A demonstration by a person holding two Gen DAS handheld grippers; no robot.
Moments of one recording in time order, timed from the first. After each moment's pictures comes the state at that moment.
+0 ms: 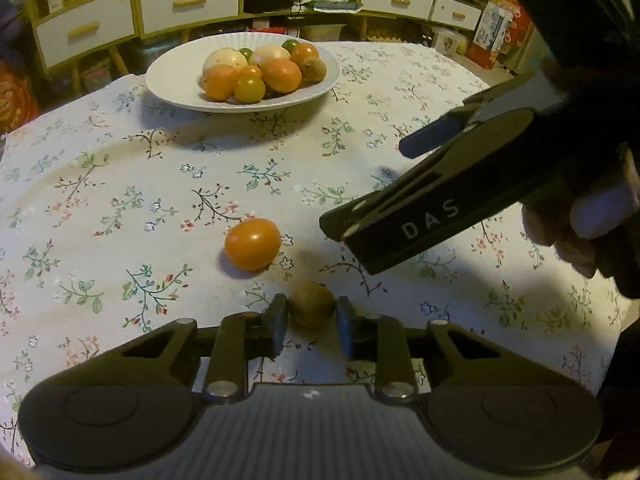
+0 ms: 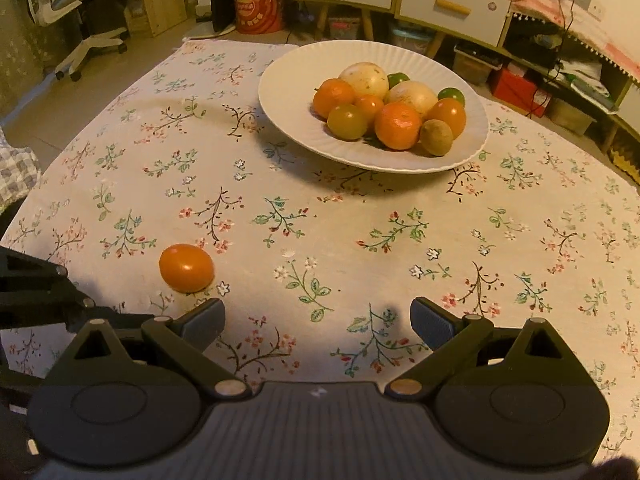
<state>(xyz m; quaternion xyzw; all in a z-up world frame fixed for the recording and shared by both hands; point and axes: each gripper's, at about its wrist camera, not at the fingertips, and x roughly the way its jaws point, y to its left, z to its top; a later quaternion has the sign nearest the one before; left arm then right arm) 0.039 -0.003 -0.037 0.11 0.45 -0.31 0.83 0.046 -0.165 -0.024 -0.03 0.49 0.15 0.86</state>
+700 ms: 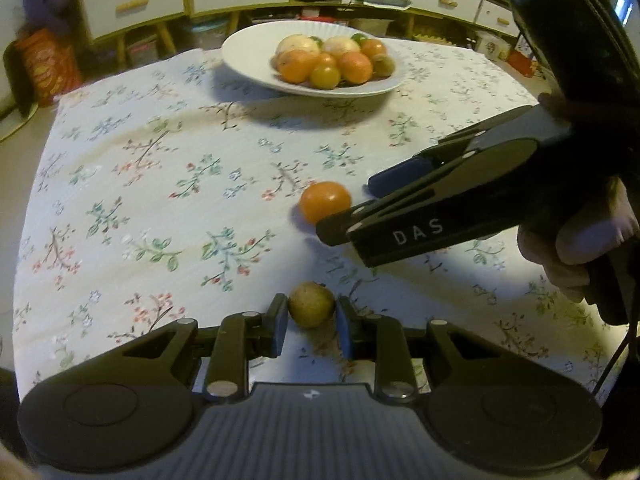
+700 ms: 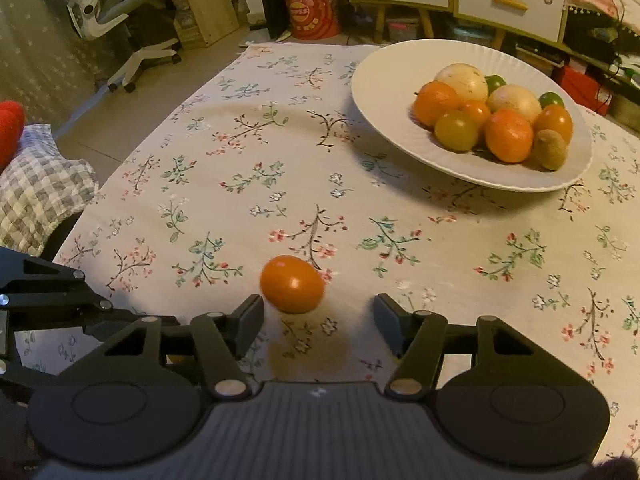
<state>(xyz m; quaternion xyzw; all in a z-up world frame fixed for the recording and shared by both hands) 0.043 0.035 -0.030 0.10 0.48 -0.24 0.84 0.056 -0.128 -0.031 0.02 0.49 0.24 0.84</state>
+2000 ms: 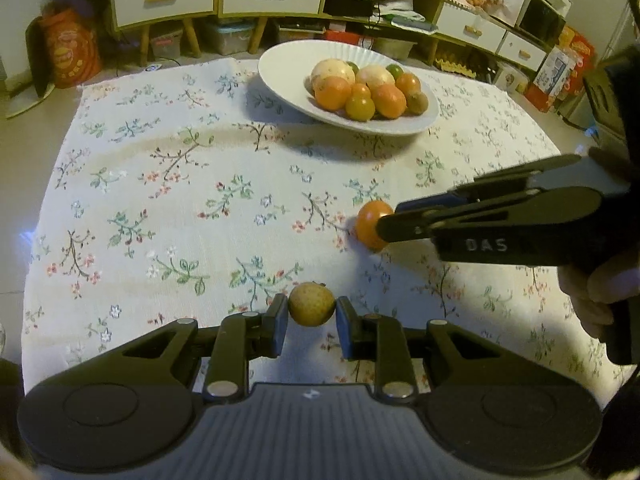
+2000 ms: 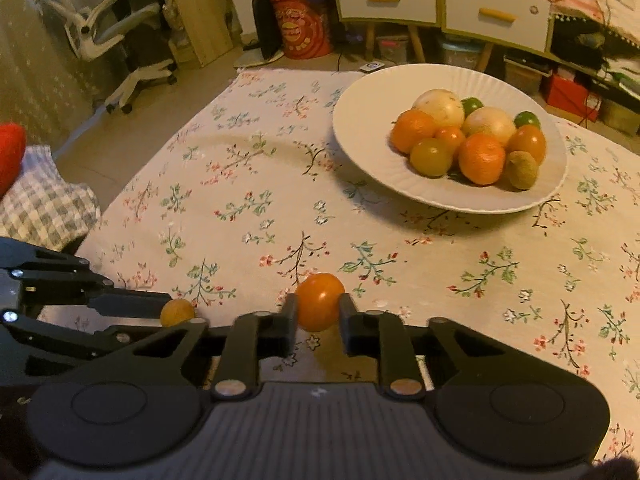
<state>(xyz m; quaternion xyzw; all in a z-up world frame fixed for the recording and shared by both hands) 0.066 0.047 -0.016 0.05 0.48 -0.23 0.85 0.059 -0.147 -0.016 0.04 0.47 0.23 0.85</state>
